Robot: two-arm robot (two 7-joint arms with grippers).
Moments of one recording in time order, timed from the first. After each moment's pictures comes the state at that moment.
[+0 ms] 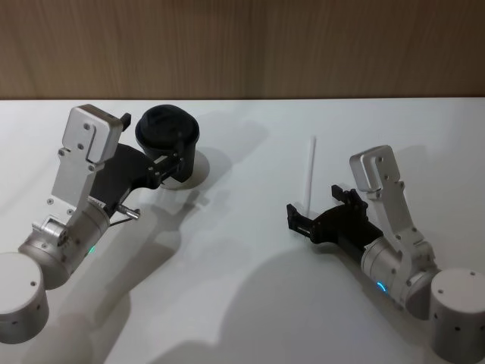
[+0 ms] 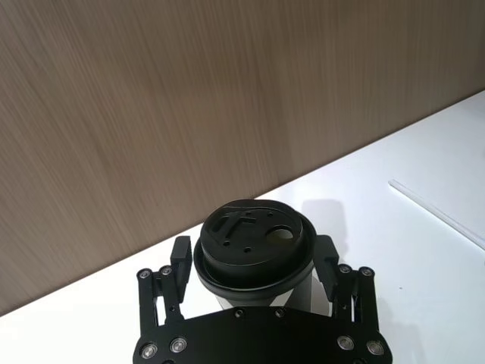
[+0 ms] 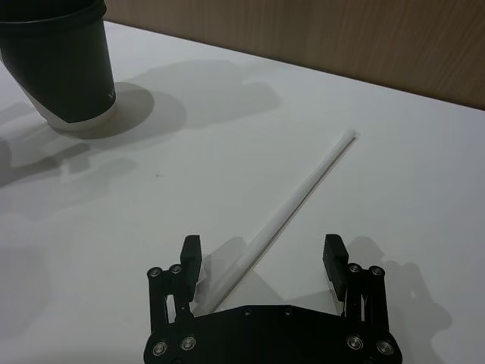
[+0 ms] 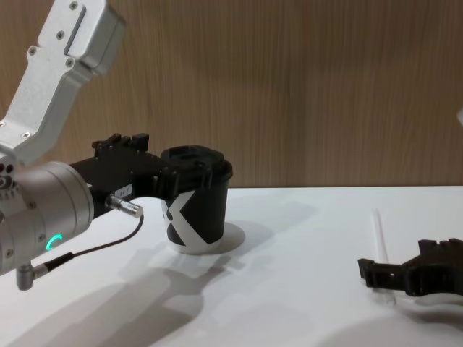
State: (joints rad) left arm -0.24 0.38 0.45 -1.63 -0.20 0.01 -0.01; right arm 0.07 0.31 -0.28 -1.66 0.16 0.34 0.15
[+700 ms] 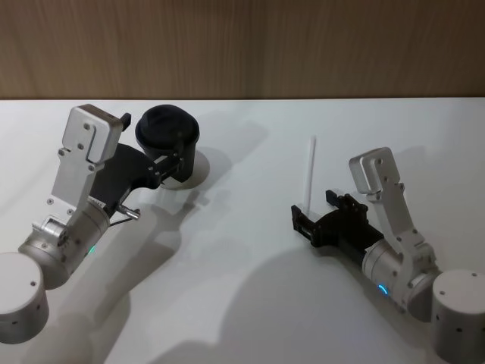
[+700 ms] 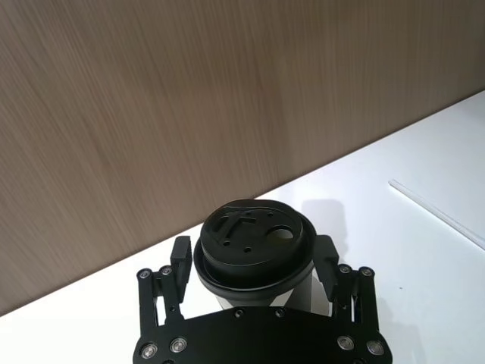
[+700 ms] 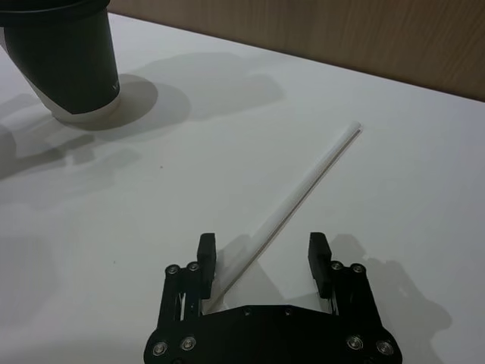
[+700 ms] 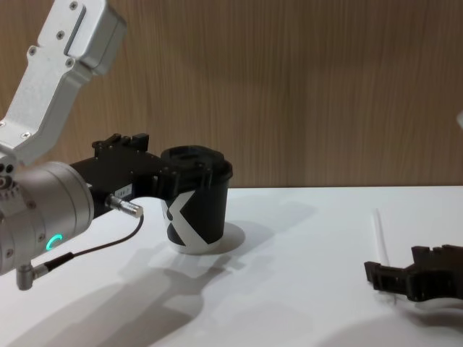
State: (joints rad) left arm -0.24 0.38 0.45 -1.63 -0.20 0.01 -0.01; right arm 0.06 0.30 -0.27 -1.67 0.14 0.37 0.17
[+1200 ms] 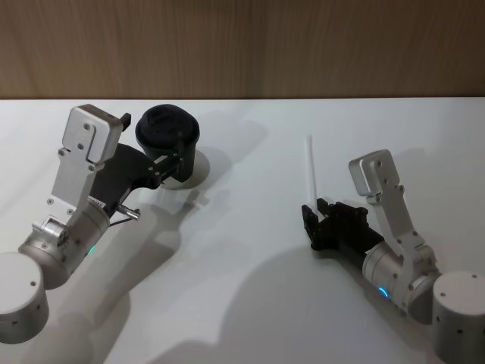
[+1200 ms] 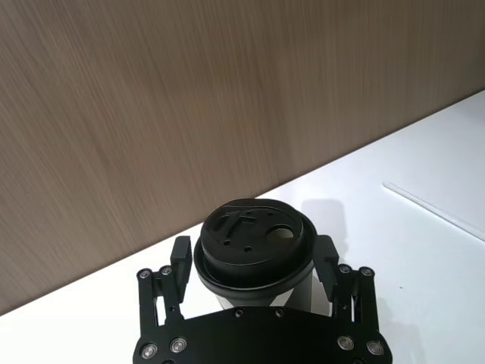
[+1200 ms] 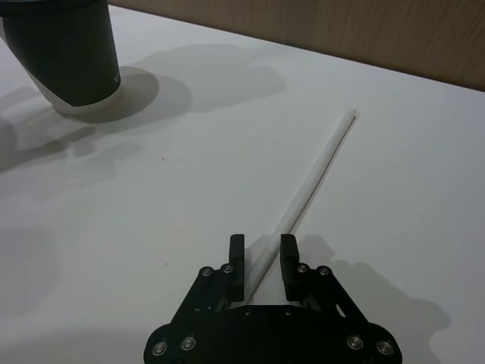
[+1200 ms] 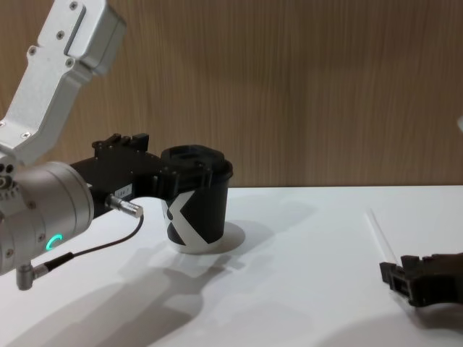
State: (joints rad) left arm -0.24 0.38 0.45 -1.63 -0.20 0.01 -0.01; right arm 0.05 0.30 -0.26 -1.68 0.14 0.38 0.18
